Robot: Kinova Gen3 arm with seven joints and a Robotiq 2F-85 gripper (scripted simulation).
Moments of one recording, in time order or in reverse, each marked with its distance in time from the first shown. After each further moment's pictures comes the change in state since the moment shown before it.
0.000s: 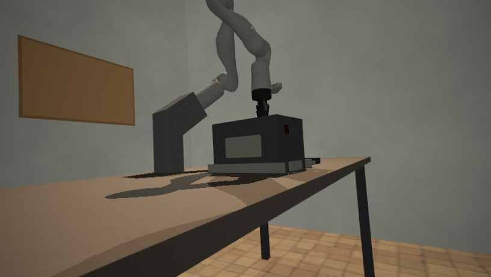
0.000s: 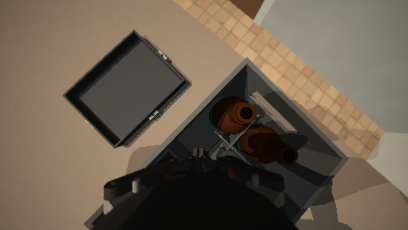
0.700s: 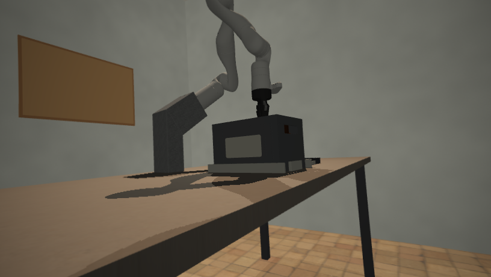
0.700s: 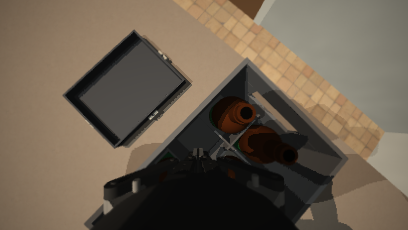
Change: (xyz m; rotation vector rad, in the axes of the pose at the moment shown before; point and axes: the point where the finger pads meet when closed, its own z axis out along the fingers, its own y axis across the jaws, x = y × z) arm 0.000 0.000 0.000 0.000 0.000 0.000
